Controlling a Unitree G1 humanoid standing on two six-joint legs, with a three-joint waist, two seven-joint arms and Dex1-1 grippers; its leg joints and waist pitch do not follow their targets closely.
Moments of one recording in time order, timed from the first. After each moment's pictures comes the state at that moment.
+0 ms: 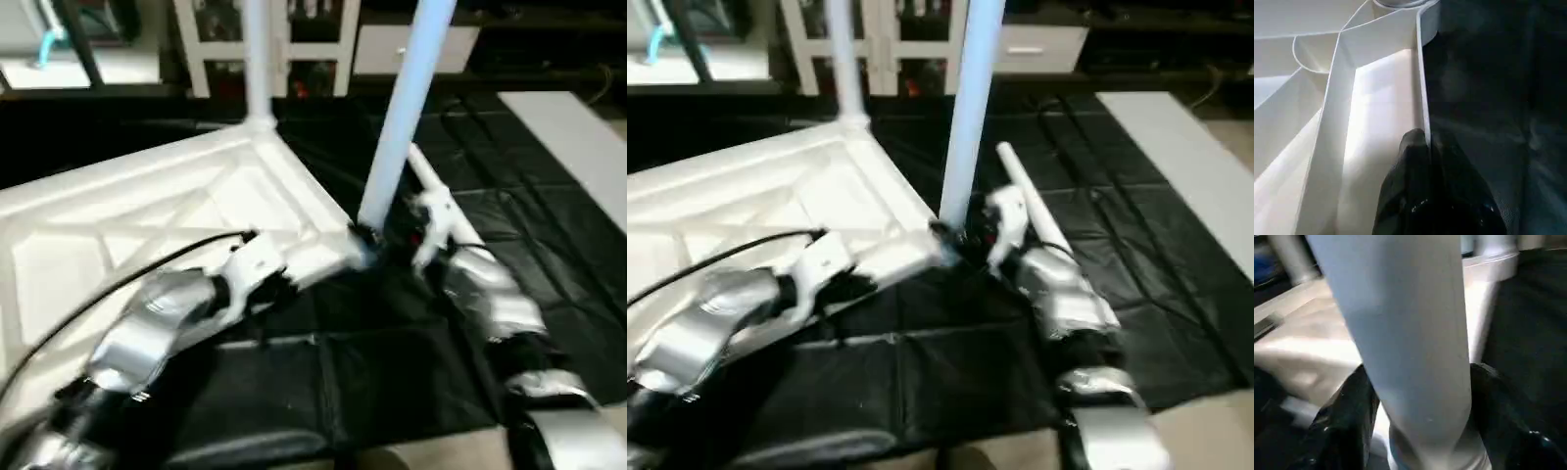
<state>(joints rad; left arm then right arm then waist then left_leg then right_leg) -0.33 0.51 -0.26 -0.01 -0.03 0.41 -0.94 -0.61 -0.27 -0.02 0.74 0.30 0.08 1.05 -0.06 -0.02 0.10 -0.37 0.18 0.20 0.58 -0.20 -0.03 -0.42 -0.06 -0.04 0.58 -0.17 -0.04</state>
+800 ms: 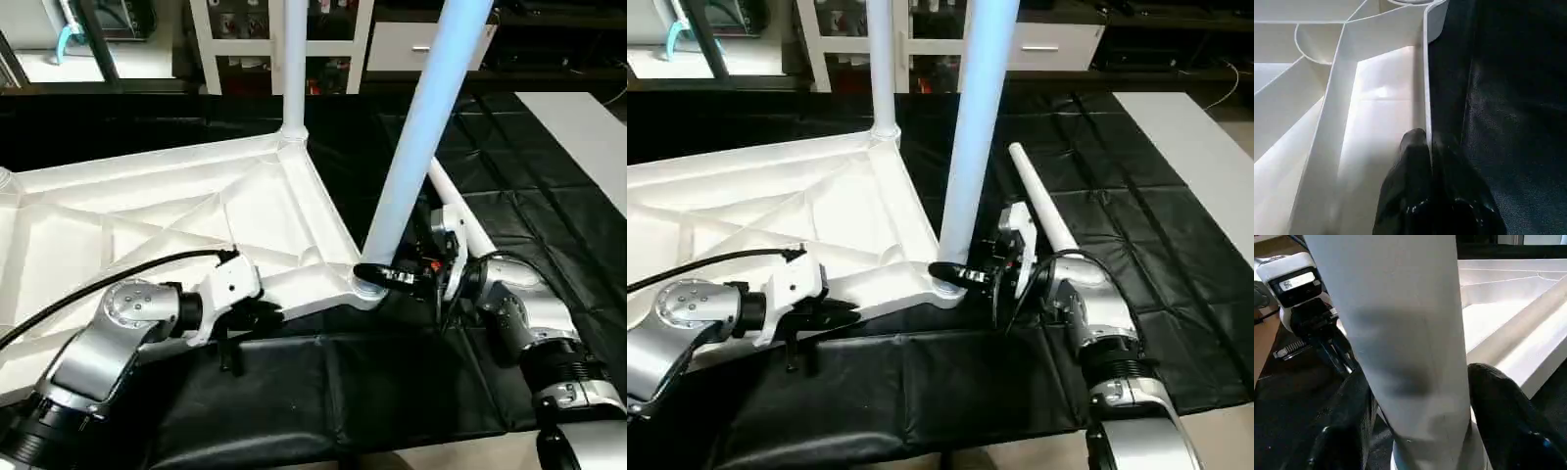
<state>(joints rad) -0.27 0.60 -0.25 -0.05 -0.10 0.37 -1.05 -0.57 -0.32 0.01 0.67 0.33 0.11 1.31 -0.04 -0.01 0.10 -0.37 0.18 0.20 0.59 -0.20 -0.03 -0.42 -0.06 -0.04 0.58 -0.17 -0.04</state>
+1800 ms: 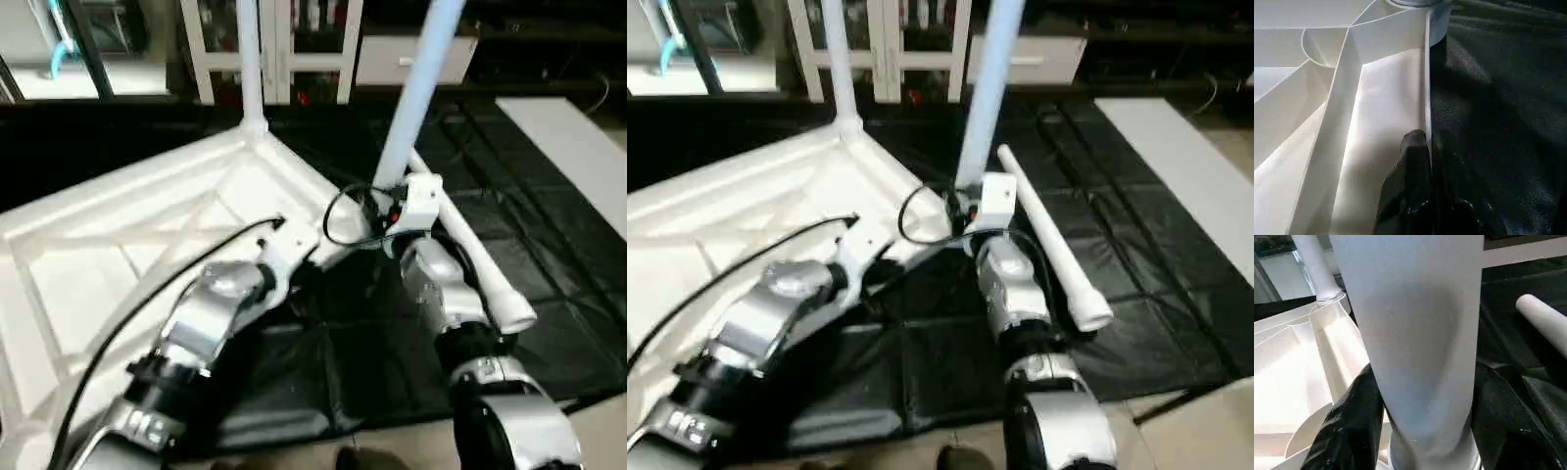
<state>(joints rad) -0.50 0.21 -0.29 0.17 0.06 0.63 -0.61 -0.72 0.03 -0.15 0.87 0.19 -0.04 0.17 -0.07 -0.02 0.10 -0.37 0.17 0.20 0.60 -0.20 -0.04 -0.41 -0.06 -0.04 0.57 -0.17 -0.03</state>
